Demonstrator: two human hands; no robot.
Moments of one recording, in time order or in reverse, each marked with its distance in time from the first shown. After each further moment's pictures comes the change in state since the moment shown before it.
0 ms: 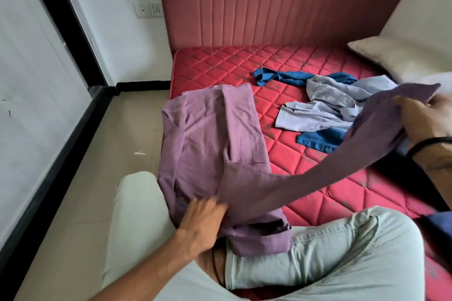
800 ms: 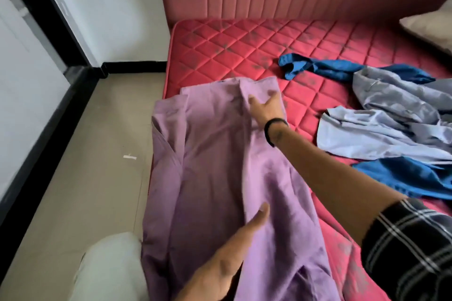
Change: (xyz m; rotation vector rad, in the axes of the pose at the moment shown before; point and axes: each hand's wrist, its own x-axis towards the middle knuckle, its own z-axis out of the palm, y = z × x) left_hand 0.185 -0.047 0.052 -1.846 -0.205 -0.317; right_hand 0.046 0.079 0.470 -0.226 -0.497 0.082
